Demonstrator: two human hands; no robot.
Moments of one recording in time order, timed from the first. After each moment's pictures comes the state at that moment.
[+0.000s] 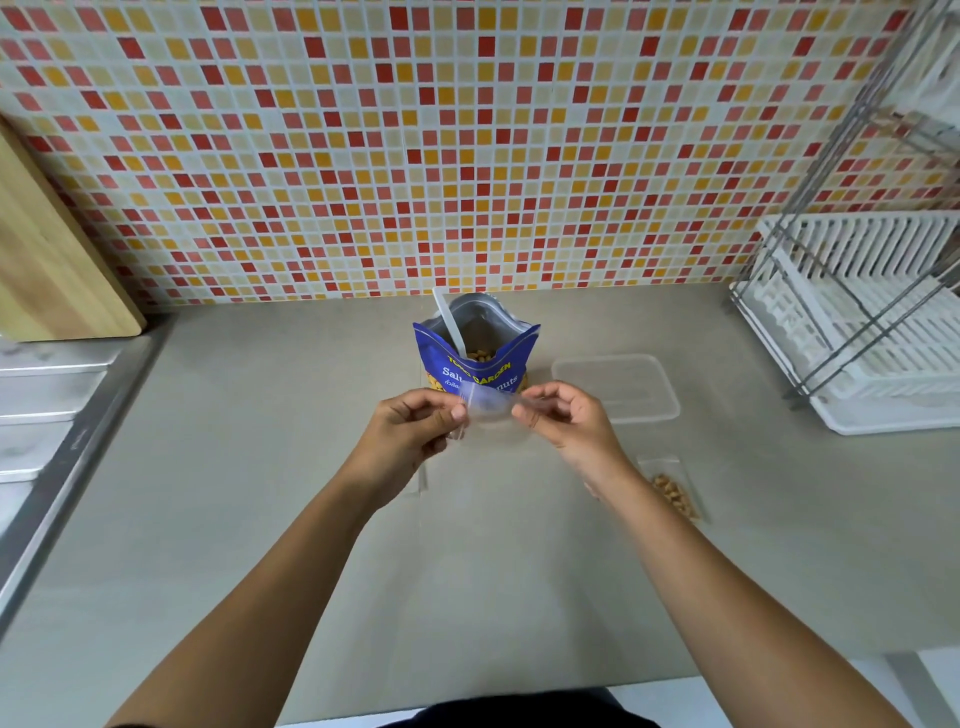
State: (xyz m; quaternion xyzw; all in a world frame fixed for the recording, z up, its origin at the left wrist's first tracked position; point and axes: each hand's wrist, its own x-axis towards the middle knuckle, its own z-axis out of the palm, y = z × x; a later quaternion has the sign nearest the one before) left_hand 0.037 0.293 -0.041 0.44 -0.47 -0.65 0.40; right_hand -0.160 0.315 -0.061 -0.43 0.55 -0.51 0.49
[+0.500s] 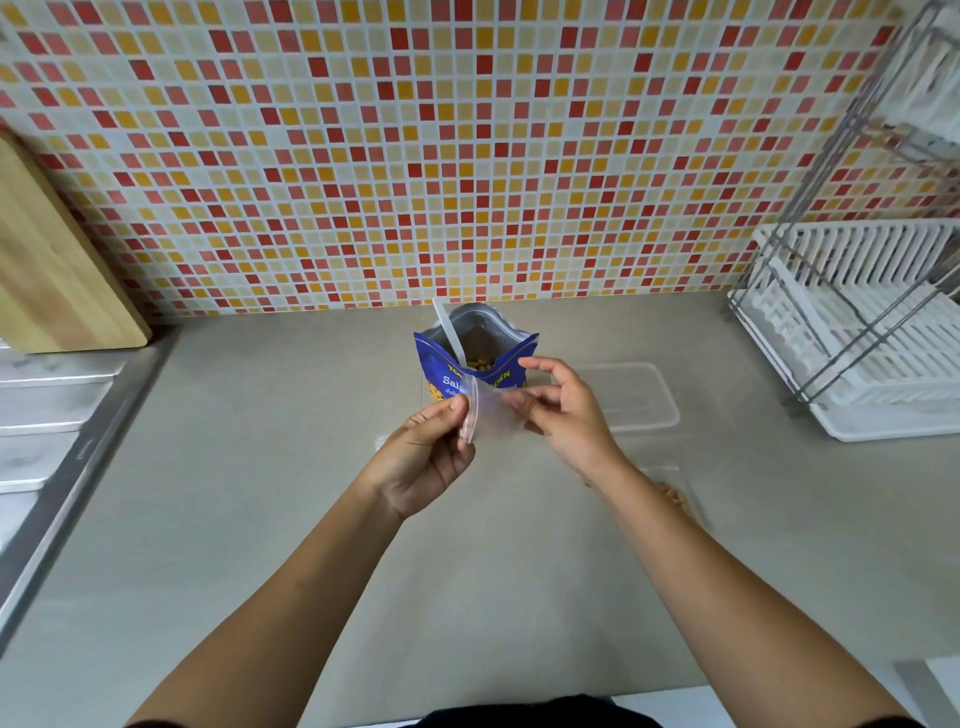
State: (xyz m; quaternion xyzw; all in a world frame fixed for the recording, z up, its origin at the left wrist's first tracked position) left_hand 0.019 0.300 -0.028 0.34 -0.24 -0.82 0.40; right_hand -0.154 0.302 -0.045 -0.46 0.53 -0.52 0.48
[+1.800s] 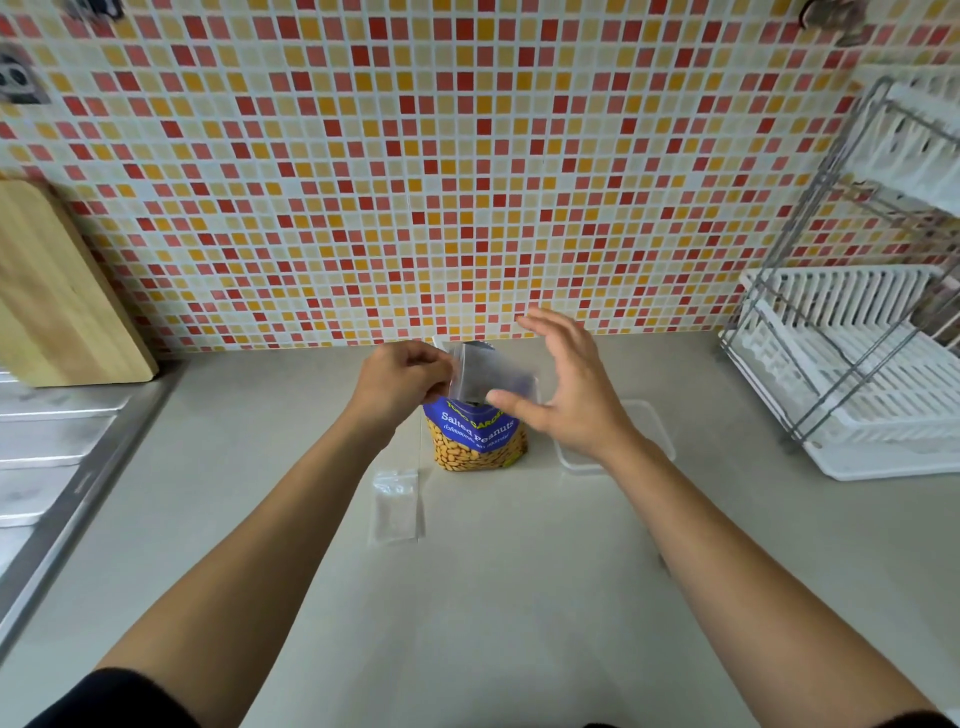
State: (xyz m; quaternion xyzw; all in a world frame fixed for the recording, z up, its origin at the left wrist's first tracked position) left_hand 0.023 0.240 0.033 0.56 -0.58 -0.45 0.37; right_hand -0.170 0.284 0.019 -0.73 0.55 -0.40 0.10
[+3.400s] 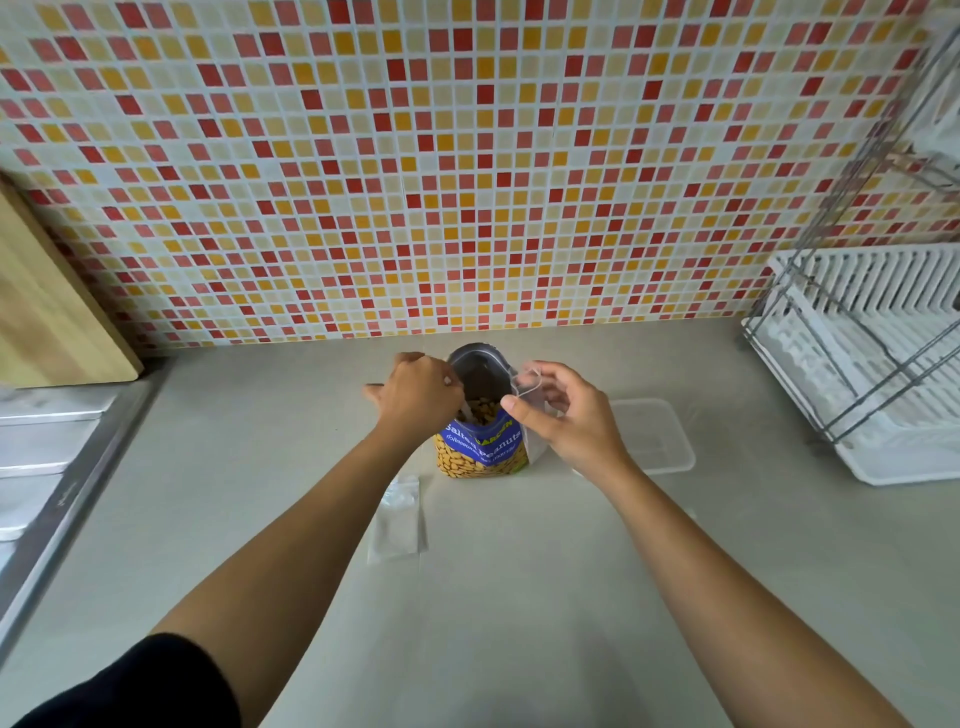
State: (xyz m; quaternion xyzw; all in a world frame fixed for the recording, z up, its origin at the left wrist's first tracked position) left_hand -0.007 0.188 -0.011 0.67 -0.71 -0.17 0.13; right_hand -0.172 0.254 -0.035 -0.56 0.59 -0.47 0.35
